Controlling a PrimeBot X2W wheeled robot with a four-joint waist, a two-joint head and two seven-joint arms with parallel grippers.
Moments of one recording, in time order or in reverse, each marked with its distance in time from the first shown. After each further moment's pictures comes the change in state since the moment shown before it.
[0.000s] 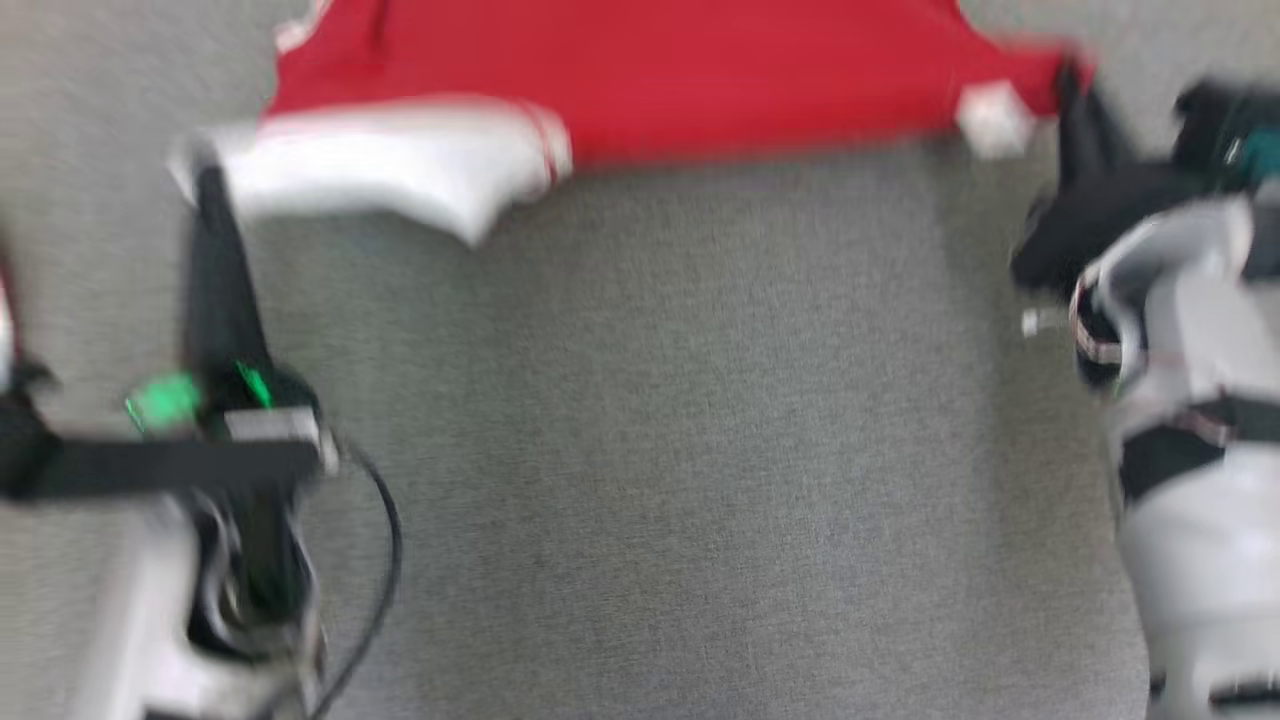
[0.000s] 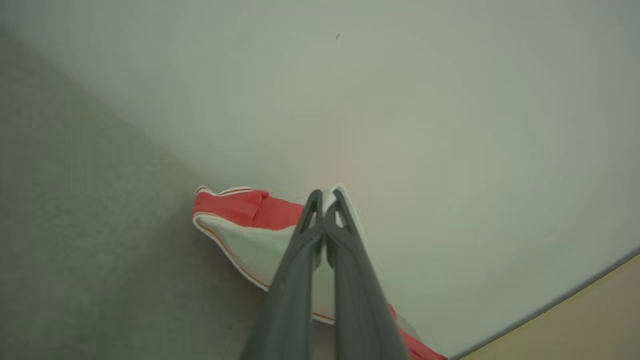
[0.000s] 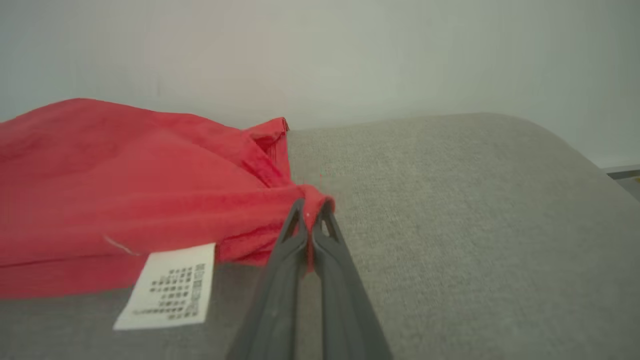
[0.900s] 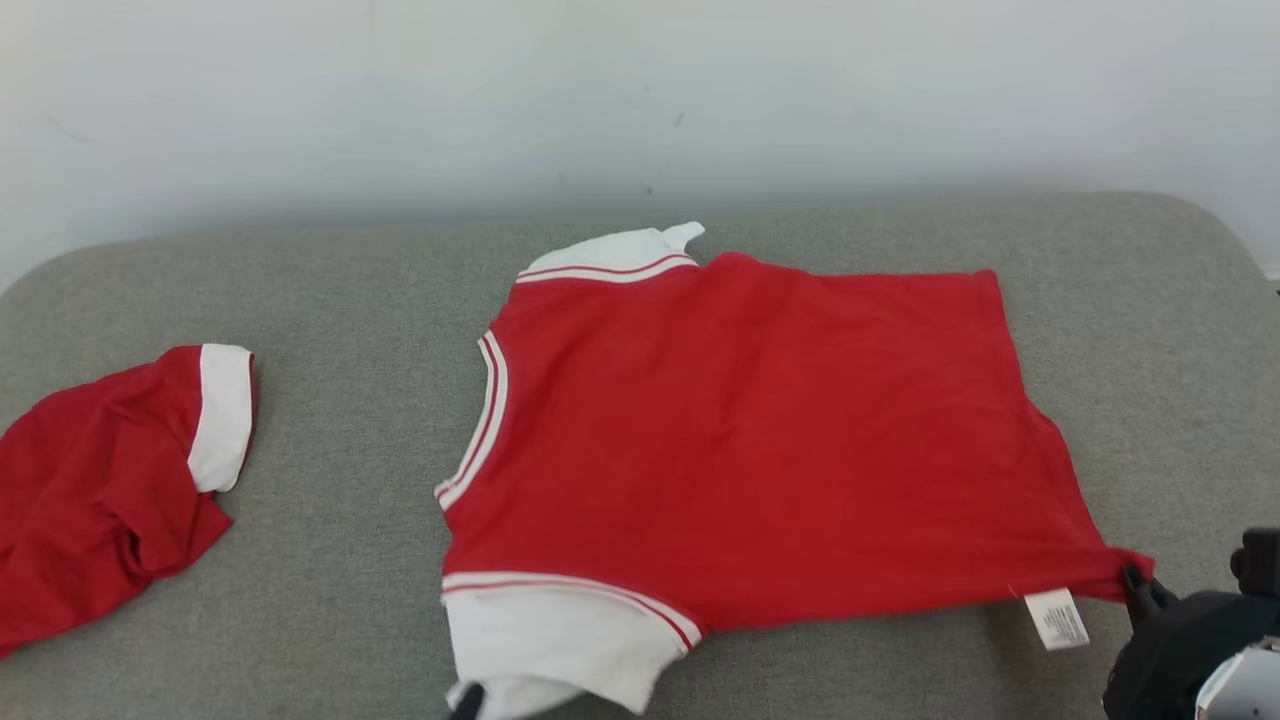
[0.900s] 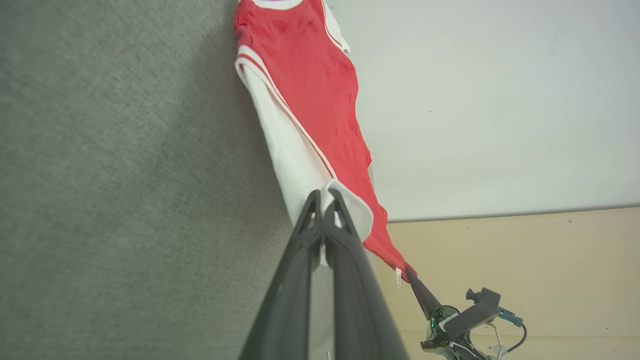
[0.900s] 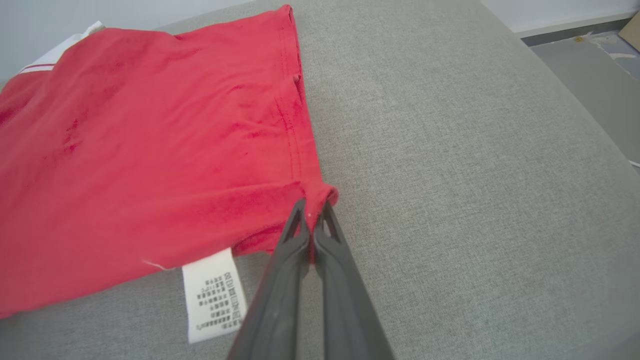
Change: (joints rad) left arm 0.596 0.187 -0.315 -0.086 -0.490 0.000 0.184; right arm 0.899 0.164 -0.302 -0.836 0.016 0.000 0.644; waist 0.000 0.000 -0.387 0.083
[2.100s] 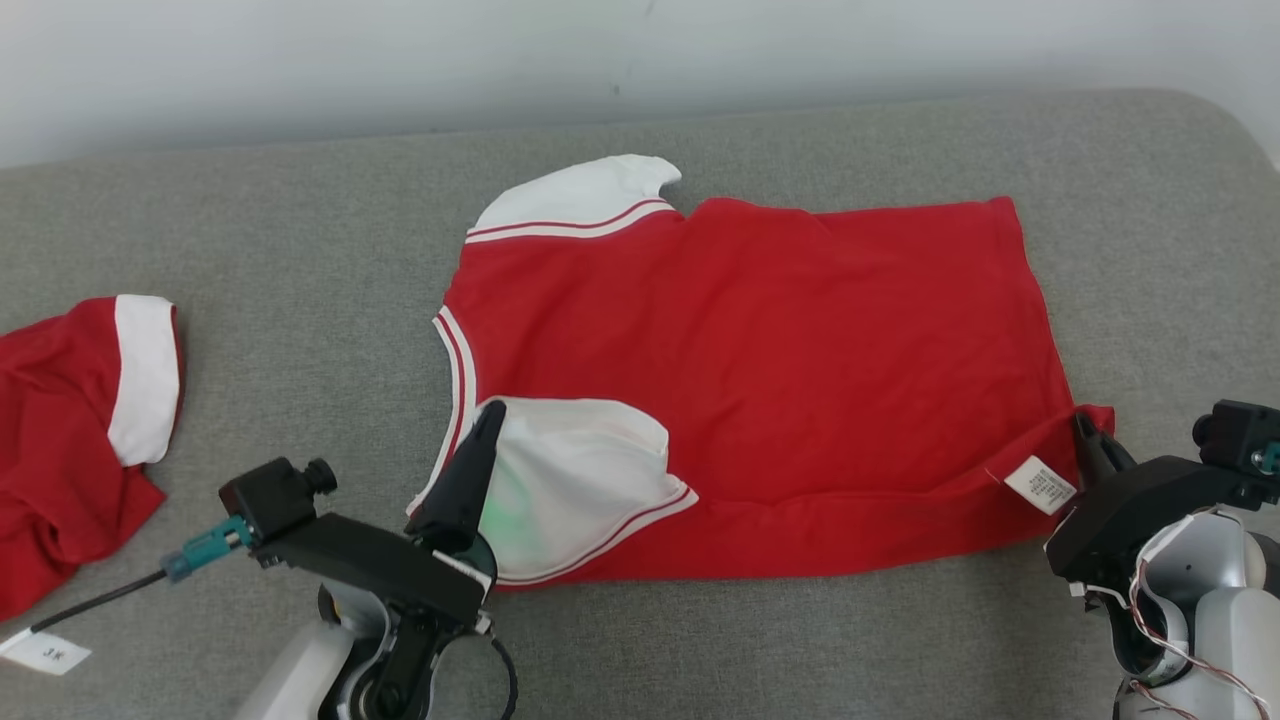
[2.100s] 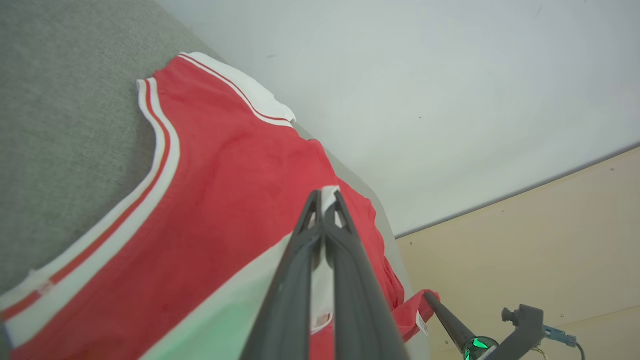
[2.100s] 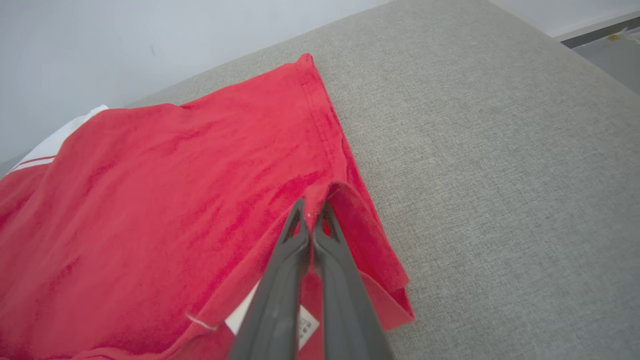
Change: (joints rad) left arm -0.486 -0.109 -0.045 0.266 0.206 0.000 -0.013; right arm -0.268 0.015 0.013 0.245 0.024 0.000 -0.201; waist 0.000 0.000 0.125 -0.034
